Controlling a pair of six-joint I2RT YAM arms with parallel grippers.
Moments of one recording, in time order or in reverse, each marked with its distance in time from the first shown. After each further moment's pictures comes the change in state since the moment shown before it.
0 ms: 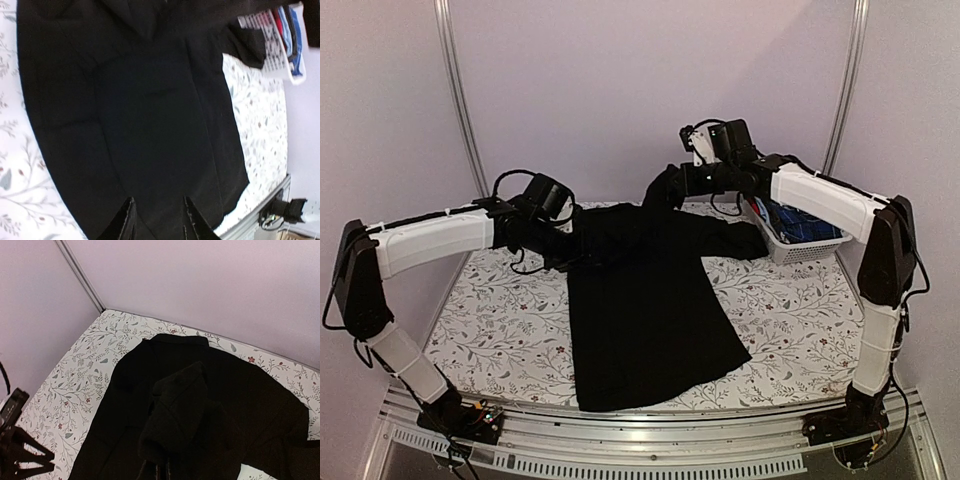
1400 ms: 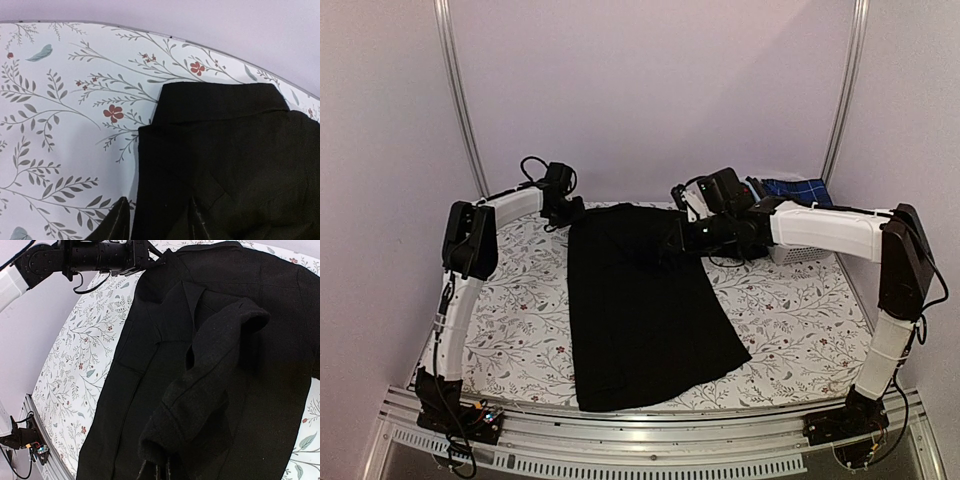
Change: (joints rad) left arm 0.367 0.972 0.985 0.038 -0.222 0.234; right arm 0.112 -0.146 -0.416 0.052 -0.115 0.204
